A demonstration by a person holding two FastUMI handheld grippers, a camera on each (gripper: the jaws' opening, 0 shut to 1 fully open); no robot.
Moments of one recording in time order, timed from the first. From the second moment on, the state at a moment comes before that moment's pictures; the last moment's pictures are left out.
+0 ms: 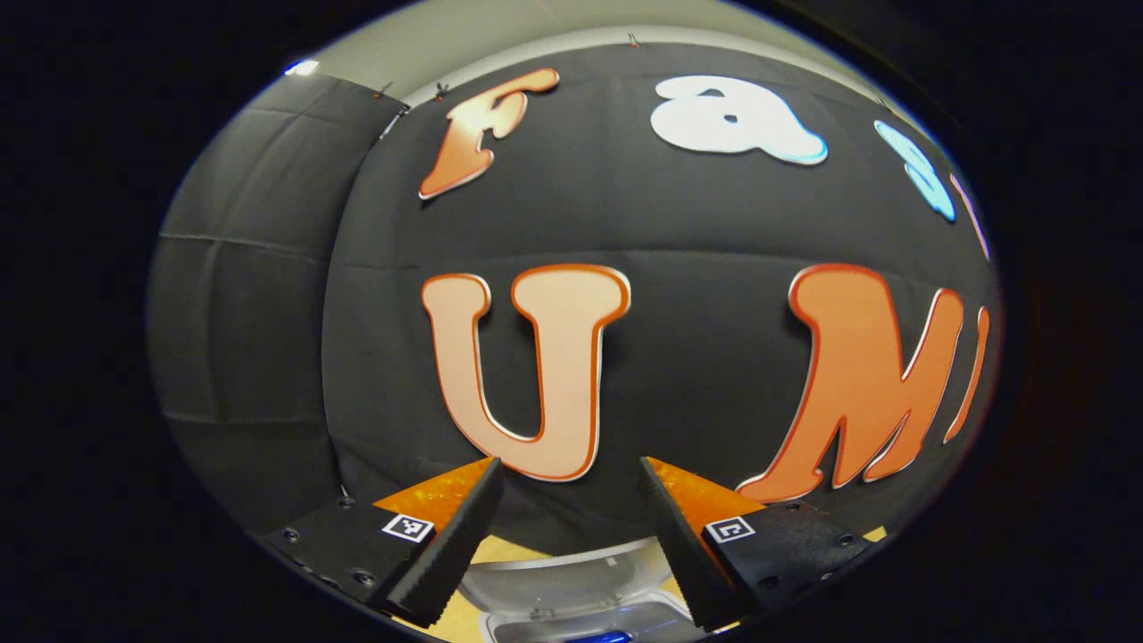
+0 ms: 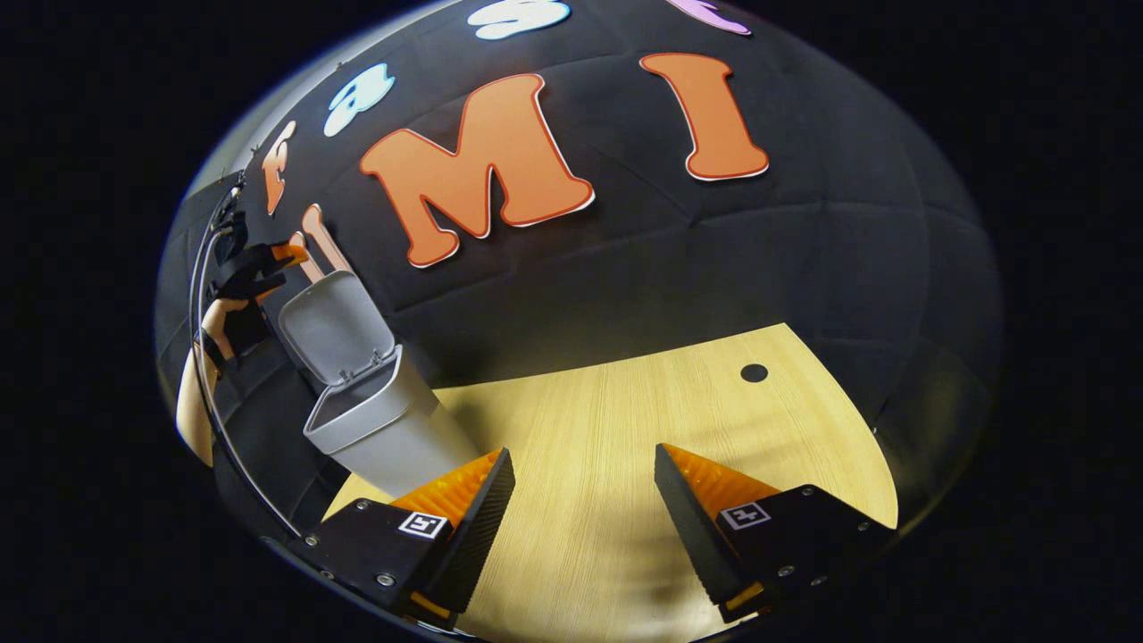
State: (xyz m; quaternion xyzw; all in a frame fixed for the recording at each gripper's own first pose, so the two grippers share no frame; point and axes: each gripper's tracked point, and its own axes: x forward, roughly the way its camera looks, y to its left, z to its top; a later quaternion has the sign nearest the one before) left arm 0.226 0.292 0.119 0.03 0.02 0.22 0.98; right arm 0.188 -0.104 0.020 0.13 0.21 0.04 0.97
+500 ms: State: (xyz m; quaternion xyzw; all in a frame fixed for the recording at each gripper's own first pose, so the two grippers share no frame) left arm 0.142 0.229 0.008 0.01 0.06 0.20 0.98; right arm 0.190 -0.100 0.018 0.14 0.22 0.06 0.96
